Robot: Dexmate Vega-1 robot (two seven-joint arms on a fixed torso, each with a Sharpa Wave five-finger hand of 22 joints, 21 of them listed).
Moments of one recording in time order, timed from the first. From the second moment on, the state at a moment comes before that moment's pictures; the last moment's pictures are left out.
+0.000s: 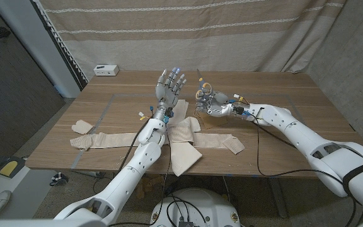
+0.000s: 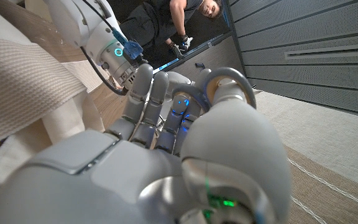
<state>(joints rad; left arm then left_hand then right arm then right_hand) 0.89 0.17 0.39 -1.34 -0.94 -0.42 -0.25 0.32 -0.17 0.51 -0.16 0.28 0.26 -0.10 0.25 0.39 0.40 -0.17 0.20 0.47 0.39 -0.04 0.20 0.38 0.08 -0.01 0.74 0.19 -0.50 -0.43 -0.50 -1.02 1.01 -0.46 1.14 1.05 0.10 -0.04 -0.11 0.38 0.84 0.00 0.75 0.74 0.34 -0.10 1.45 1.08 0.35 -0.04 1.29 0.69 0.28 -0.04 1.51 0.31</state>
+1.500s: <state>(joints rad) 0.95 0.23 0.39 -1.45 -0.94 -0.41 -0.20 0.32 -0.17 0.50 -0.15 0.29 0.29 -0.14 0.26 0.40 0.40 -0.18 0.22 0.46 0.39 -0.04 0.21 0.36 0.08 -0.01 0.72 0.19 -0.59 -0.48 -0.44 -1.13 1.10 -0.39 1.05 1.01 0.10 -0.10 -0.09 0.42 0.70 -0.02 0.86 0.90 0.31 0.01 0.95 0.47 0.32 -0.04 0.79 0.24 0.21 -0.01 1.27 0.17</state>
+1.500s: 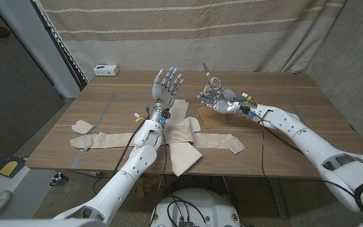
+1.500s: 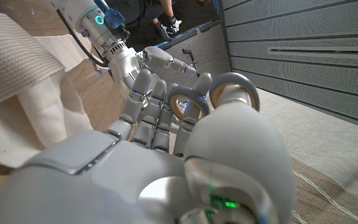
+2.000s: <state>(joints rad) 0.97 0.25 0.39 -1.48 -0.94 -0.40 -0.18 0.32 -0.17 0.49 -0.15 0.29 0.30 -0.15 0.26 0.40 0.40 -0.17 0.22 0.46 0.39 -0.04 0.22 0.35 0.08 -0.01 0.72 0.19 -0.59 -0.46 -0.44 -1.11 1.10 -0.38 1.05 1.03 0.12 -0.09 -0.10 0.42 0.56 -0.08 0.90 0.97 0.38 -0.03 0.96 0.44 0.32 -0.04 0.82 0.25 0.19 -0.01 1.23 0.17</state>
